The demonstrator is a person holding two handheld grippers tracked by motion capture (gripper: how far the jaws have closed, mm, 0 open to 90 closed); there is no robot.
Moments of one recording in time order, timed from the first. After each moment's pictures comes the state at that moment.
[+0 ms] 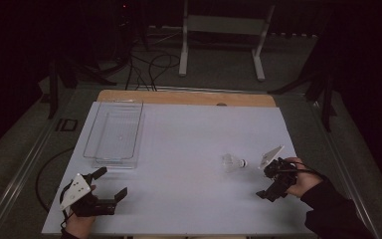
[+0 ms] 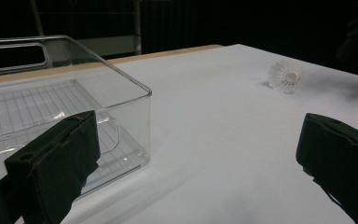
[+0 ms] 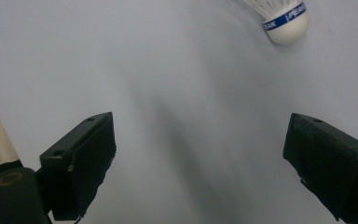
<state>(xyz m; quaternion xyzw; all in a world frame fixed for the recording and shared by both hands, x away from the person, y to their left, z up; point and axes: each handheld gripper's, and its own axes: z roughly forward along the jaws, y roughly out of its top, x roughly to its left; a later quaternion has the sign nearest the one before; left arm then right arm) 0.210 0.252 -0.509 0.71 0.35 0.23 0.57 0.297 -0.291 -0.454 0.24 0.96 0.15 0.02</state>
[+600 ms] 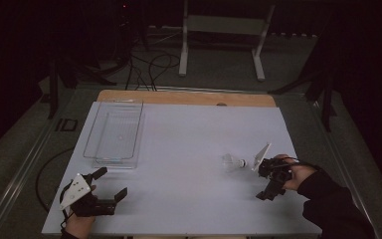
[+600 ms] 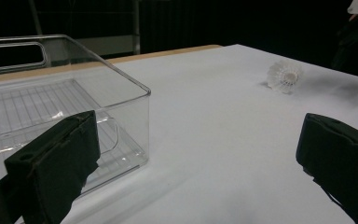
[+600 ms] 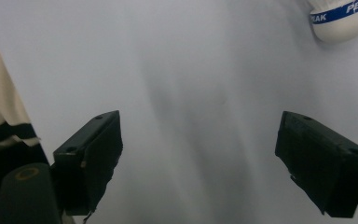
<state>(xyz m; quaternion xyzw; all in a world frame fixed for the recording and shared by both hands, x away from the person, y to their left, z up) 0.210 0.252 -0.510 0.71 0.35 0.22 0.57 0.313 -0.277 -0.459 0.17 0.98 0.09 -0.04</state>
